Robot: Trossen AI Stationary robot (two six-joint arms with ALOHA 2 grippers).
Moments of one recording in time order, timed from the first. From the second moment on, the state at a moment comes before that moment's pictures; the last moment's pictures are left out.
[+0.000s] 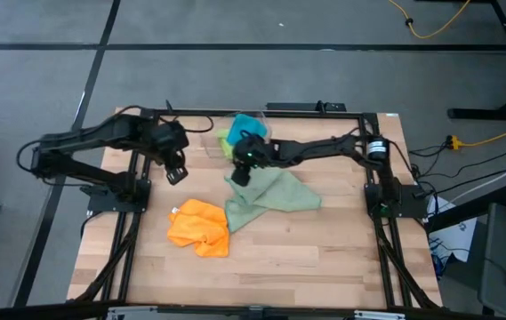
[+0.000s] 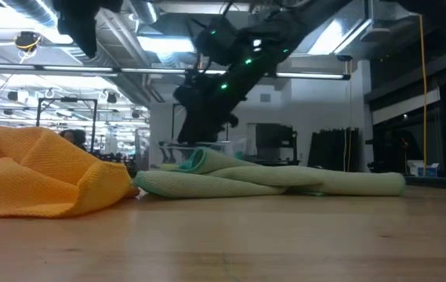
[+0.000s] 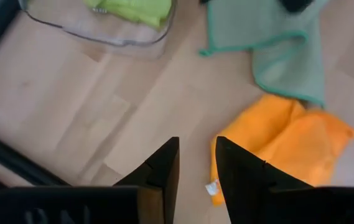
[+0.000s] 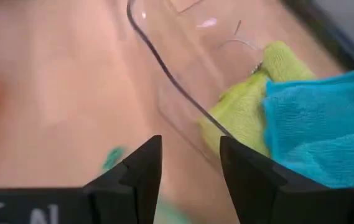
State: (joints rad) left arm 0.17 1.09 1.26 -1.36 -0.10 -0.43; right arm -0.18 2.09 1.48 -0.13 0.18 0.12
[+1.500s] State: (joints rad) left arm -0.21 1.08 0.89 -0.84 -0.33 -0.67; right arm 0.13 1.92 1.61 -1.12 0.30 0.22
